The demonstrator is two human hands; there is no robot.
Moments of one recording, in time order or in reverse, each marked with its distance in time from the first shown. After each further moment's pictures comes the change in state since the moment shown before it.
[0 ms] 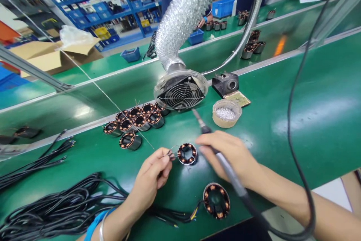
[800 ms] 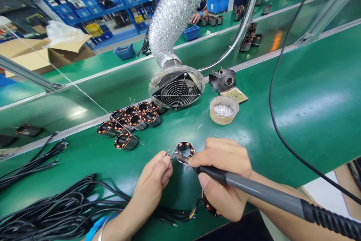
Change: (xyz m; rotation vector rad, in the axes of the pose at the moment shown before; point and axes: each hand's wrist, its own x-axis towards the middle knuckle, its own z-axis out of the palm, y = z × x) left_hand -0.008 -0.003 0.014 0.060 0.035 0.031; right_hand 0.012 -0.043 -0.005 0.362 0.136 -0.017
